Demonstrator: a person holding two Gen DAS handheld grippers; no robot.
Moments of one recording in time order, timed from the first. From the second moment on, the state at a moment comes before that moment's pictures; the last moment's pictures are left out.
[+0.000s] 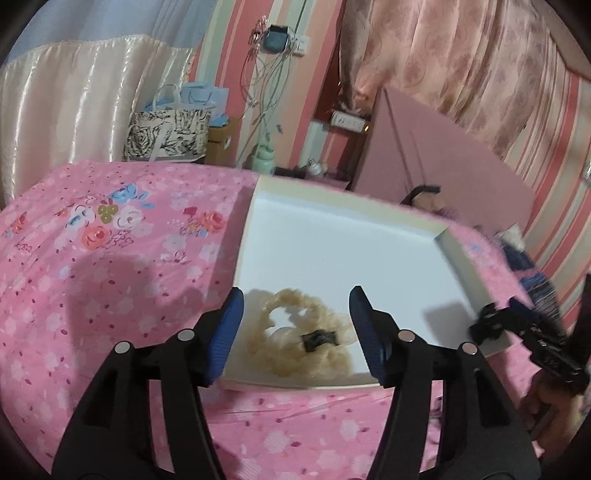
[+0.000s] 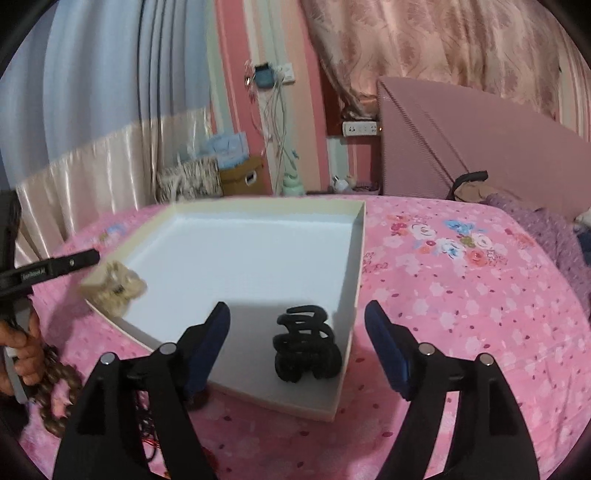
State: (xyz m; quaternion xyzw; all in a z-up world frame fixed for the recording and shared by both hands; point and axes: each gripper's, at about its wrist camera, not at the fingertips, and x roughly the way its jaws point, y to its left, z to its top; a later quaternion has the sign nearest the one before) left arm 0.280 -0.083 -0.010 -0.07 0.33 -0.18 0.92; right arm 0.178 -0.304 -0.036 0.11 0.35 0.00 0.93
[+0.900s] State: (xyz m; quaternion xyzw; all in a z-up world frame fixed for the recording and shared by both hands) left arm 0.096 -0.003 -0.020 -0.01 0.28 -0.15 0.95; right arm 0.045 -0.209 -0.012 0.14 0.38 0.00 0.91
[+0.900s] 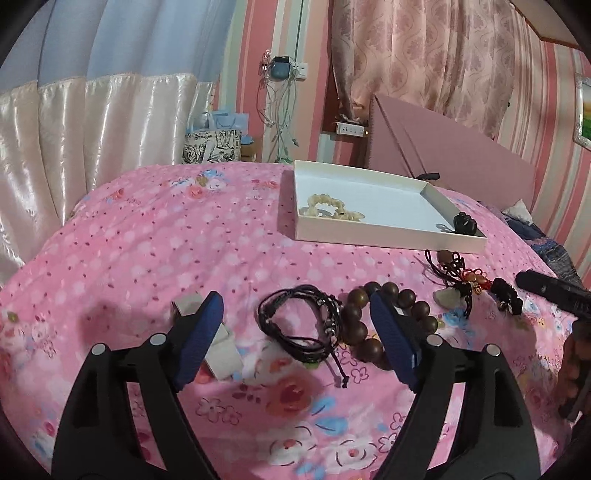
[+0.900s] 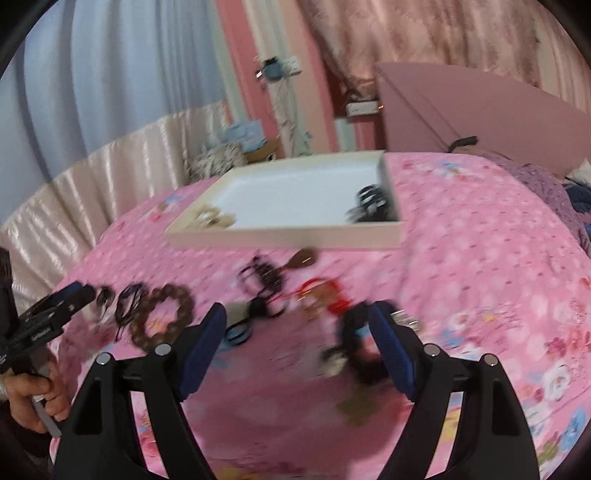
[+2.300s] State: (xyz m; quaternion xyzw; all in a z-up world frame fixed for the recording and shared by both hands) left arm 0.111 -0.028 -0.037 0.06 0.35 -0.14 0.93; right arm 0.052 -0.203 -0.053 0.11 0.48 0.00 0.87
